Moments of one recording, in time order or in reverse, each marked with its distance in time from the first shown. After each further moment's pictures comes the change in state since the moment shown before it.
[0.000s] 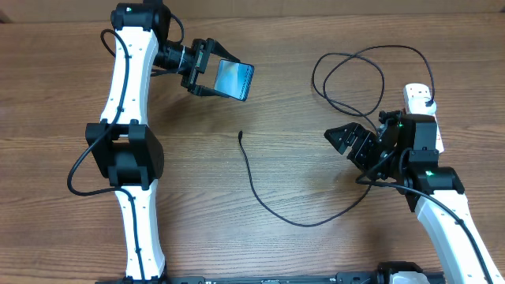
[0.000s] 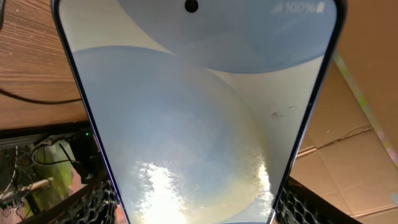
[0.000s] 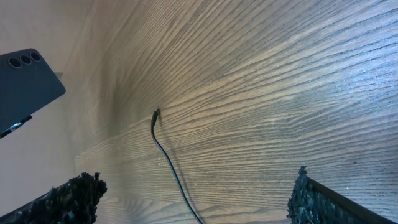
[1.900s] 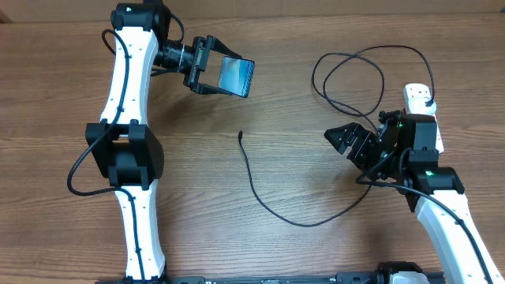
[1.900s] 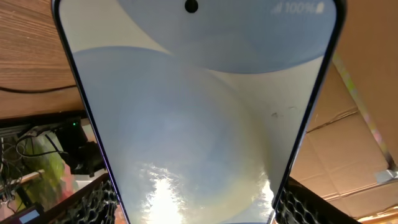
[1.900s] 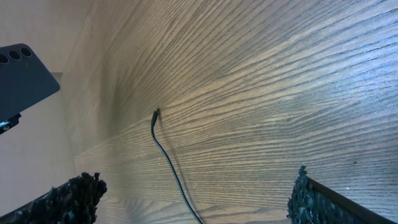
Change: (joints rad) left arm 0.000 0.000 0.000 0.000 0.076 0.004; right arm 0.000 0.000 0.000 0.000 0.000 0.000
